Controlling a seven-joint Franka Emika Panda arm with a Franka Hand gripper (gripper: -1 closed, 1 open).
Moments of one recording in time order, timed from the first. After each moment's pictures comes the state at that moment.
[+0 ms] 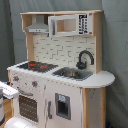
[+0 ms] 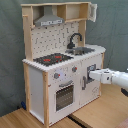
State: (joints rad) arm -0.16 -1.51 1.41 -2.77 -0.17 2.90 -0.65
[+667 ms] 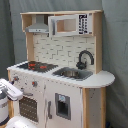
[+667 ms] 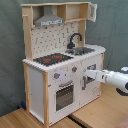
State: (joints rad) arm -0.28 -1.49 1.43 -2.74 -0.17 2.98 -0.50
